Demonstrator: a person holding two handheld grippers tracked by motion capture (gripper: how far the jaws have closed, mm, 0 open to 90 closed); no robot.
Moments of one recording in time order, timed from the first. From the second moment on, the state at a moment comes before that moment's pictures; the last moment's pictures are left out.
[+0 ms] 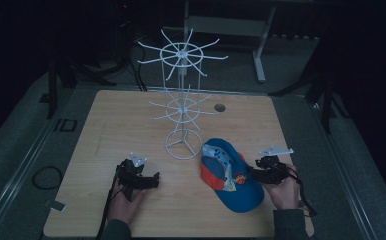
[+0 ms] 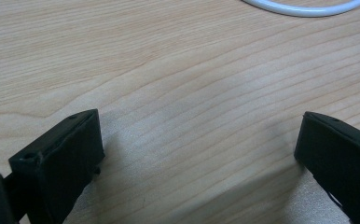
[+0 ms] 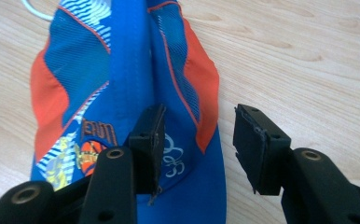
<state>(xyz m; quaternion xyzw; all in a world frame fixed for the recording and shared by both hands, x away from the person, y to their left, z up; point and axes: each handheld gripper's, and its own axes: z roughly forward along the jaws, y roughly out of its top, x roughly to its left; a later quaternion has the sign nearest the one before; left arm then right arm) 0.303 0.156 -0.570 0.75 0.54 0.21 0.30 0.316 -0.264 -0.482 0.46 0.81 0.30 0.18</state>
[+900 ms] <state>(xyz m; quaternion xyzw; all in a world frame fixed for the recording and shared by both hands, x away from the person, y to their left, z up) 0.303 0.156 -0.570 0.75 0.54 0.21 0.30 0.327 -0.253 -0.434 0.42 0.84 0.31 0.12</state>
